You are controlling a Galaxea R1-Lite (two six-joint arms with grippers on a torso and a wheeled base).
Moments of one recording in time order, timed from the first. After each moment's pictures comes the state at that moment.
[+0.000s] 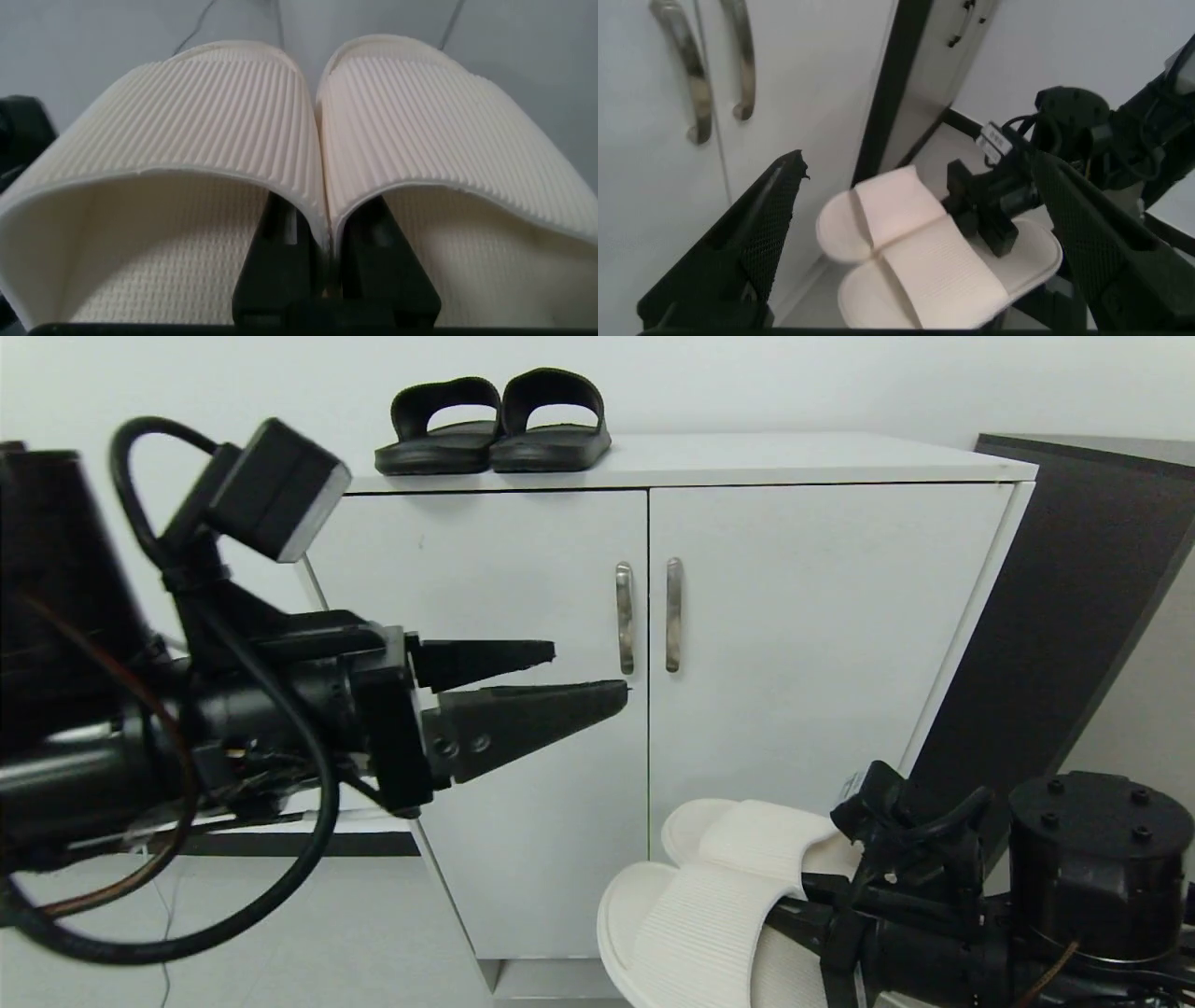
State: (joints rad) left arm -0.58 1.34 -0.87 -0.45 -0.52 -0.15; right arm 0.84 1.55 -0.47 -0.79 0.10 -0.01
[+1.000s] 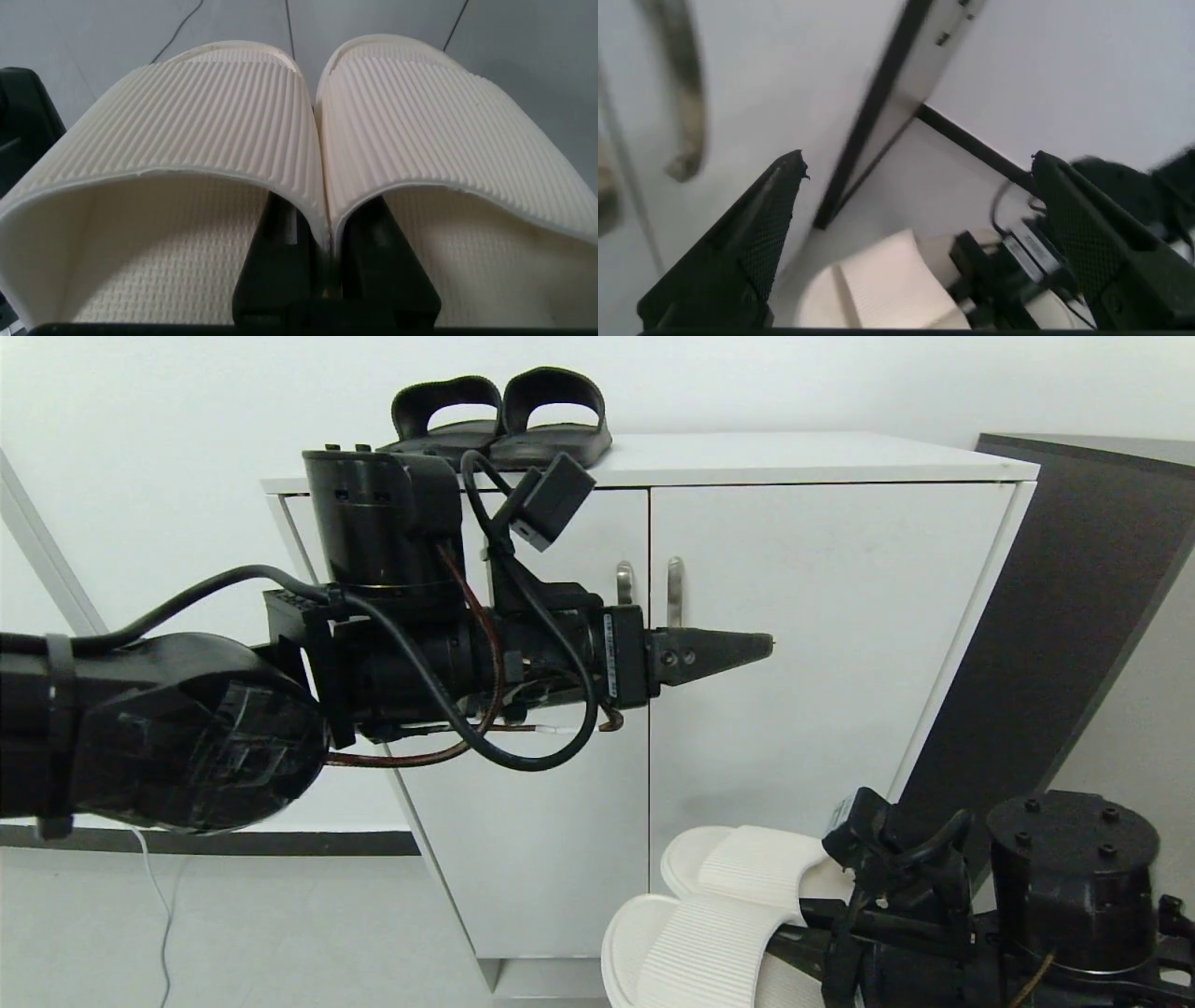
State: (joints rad) left arm -0.65 1.70 -1.19 -0.45 -0.52 -0.26; right arm 0.83 1.58 -0.44 -0.79 0.14 -0.02
